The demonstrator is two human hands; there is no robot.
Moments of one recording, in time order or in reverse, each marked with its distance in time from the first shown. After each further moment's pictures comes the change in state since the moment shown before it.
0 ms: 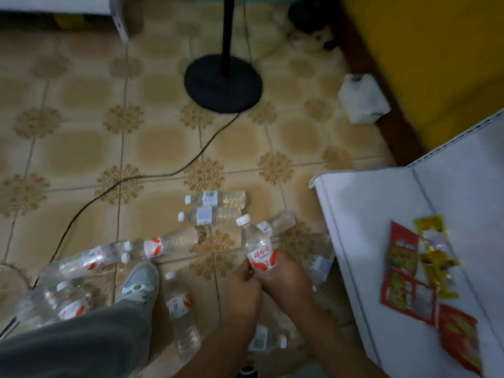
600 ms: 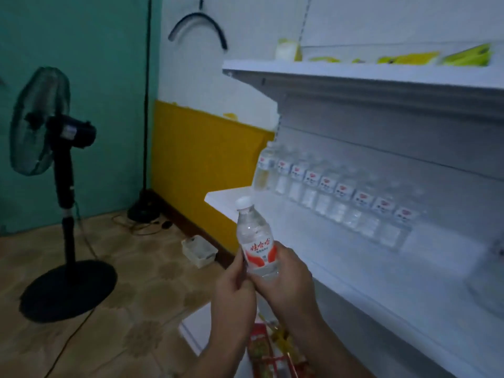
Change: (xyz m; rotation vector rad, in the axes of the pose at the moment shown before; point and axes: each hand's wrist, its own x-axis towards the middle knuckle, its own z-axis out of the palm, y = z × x) left_hand -0.340 0.235 0.104 -0.041 -0.594 0.877; right_hand -0.301 -0.047 -0.344 0.115 1.040 -0.229
